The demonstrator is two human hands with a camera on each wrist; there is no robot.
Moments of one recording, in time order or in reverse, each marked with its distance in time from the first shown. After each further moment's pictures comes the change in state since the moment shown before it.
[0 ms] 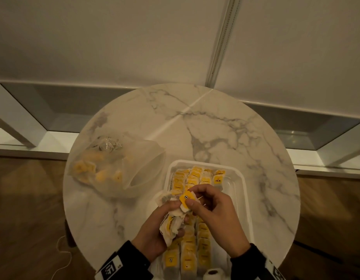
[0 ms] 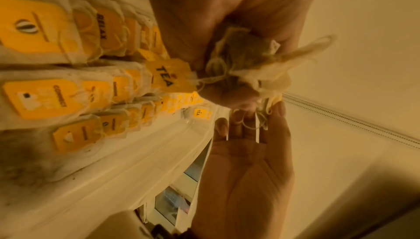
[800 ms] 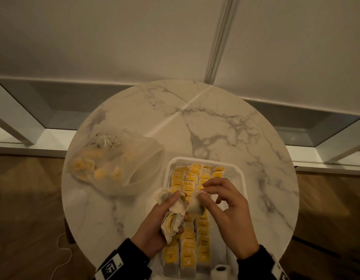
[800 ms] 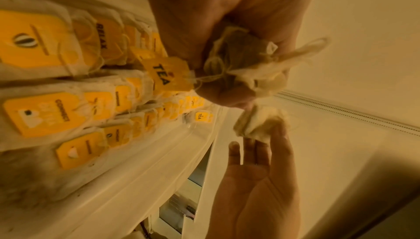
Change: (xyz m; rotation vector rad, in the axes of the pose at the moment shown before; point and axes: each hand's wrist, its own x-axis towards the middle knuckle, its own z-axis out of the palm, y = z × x) left_hand -0.002 0.001 0.006 0.024 0.074 0.019; right_hand -0.009 -0.002 -0.018 -0.256 0.131 -0.264
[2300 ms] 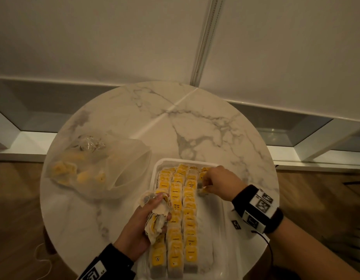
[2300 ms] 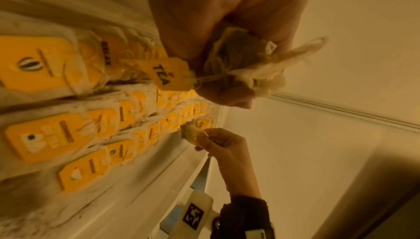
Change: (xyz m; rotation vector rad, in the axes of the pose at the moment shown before) left_hand 0.002 0.001 -0.010 0.020 -0.028 0.055; right_hand 0.094 0.038 -0.038 -1.000 -0.651 0.223
